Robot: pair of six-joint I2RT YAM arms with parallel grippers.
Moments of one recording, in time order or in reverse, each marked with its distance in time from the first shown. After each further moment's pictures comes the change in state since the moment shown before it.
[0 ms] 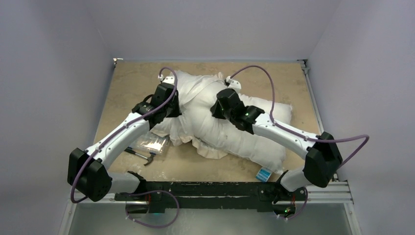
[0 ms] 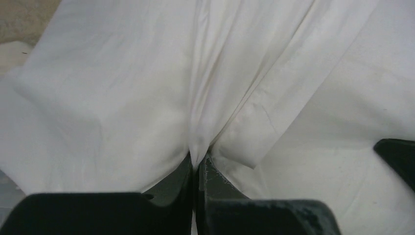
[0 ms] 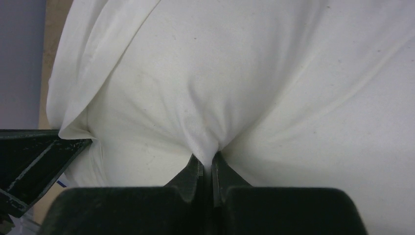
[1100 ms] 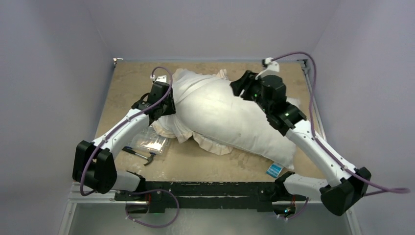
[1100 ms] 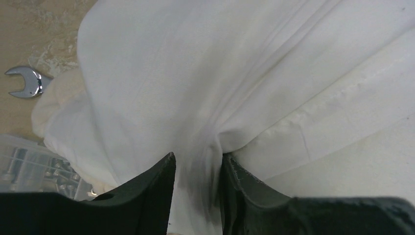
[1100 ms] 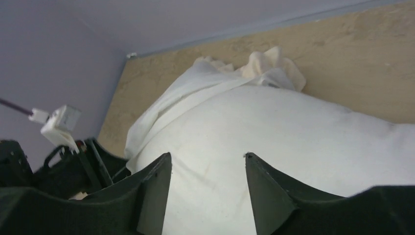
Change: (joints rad) left arm 0.116 0.084 -0.042 0.083 -0.034 0.008; right arm -0.302 -0.365 0.003 0.048 -0.166 -0.200
